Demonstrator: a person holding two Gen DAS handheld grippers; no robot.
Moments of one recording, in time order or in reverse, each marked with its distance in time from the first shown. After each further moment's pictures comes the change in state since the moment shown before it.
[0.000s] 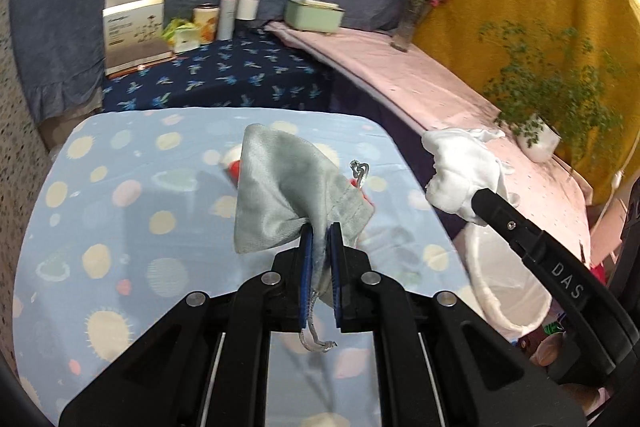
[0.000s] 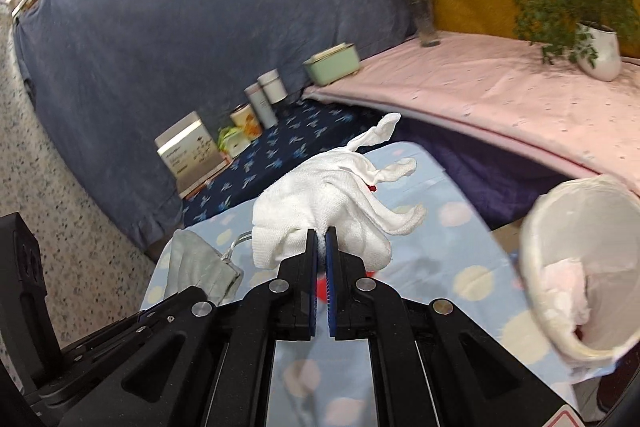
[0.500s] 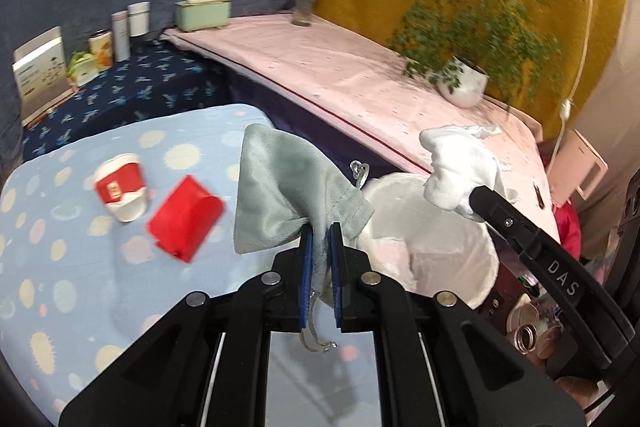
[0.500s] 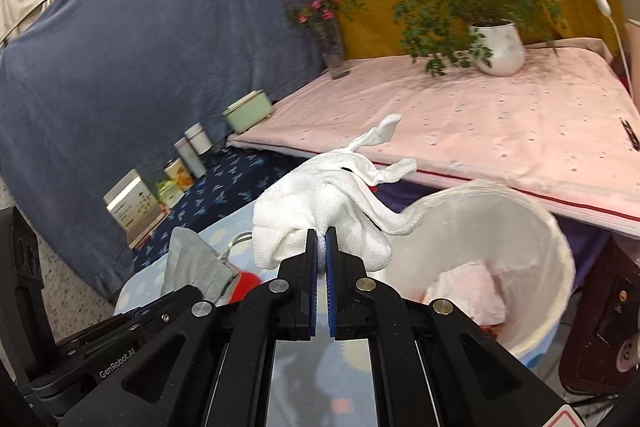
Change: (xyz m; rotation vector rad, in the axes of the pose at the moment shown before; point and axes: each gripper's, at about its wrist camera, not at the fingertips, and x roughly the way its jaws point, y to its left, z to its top) left arm 0.027 -0.148 -0.017 0.218 0.060 -0.174; right arm -0.085 -0.131 0.006 0.141 -0.119 -0.174
